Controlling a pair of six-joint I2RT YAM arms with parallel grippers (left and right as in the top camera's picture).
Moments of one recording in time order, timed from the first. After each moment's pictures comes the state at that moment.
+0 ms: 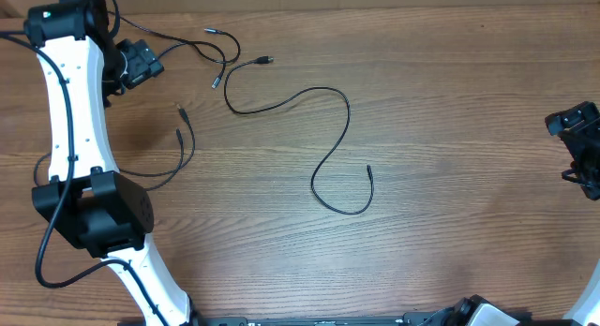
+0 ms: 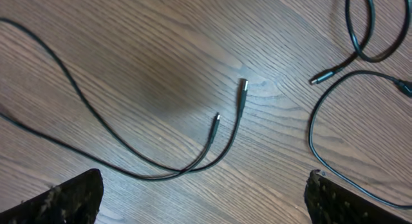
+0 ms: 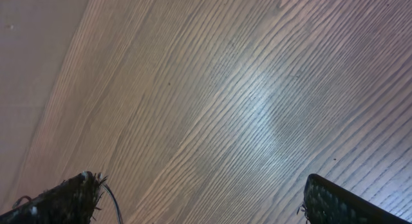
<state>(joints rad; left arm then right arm) 0.20 2.11 2.23 -1.44 -0.05 -0.43 -0.61 1.34 1.35 -1.06 -0.26 0.45</state>
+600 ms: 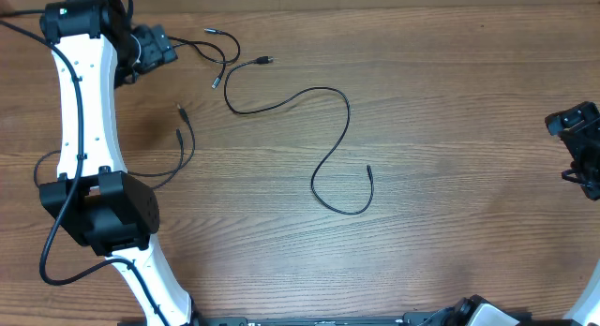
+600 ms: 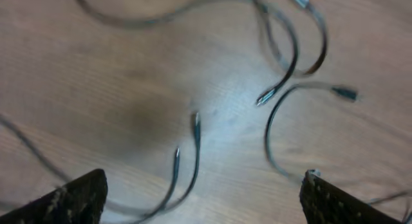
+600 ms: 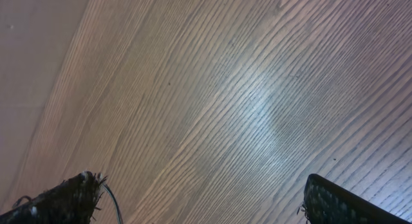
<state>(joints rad) 0.16 2.11 2.23 -1.26 0.02 -0.32 -0.61 1.34 1.35 -1.06 -0.26 0.45</state>
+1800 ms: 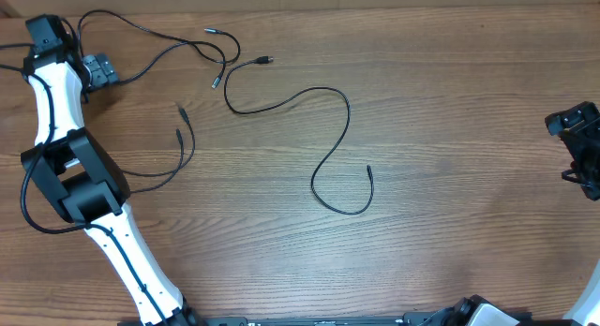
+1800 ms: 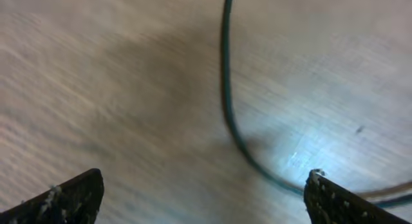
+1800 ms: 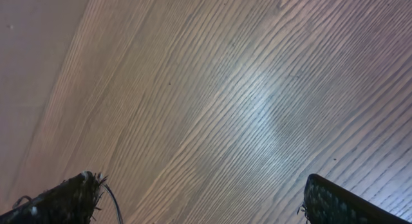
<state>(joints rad) 0.42 2.51 2.23 -0.75 -0.11 -0.10 -0.61 1.34 1.35 -1.06 -0.26 0.45</state>
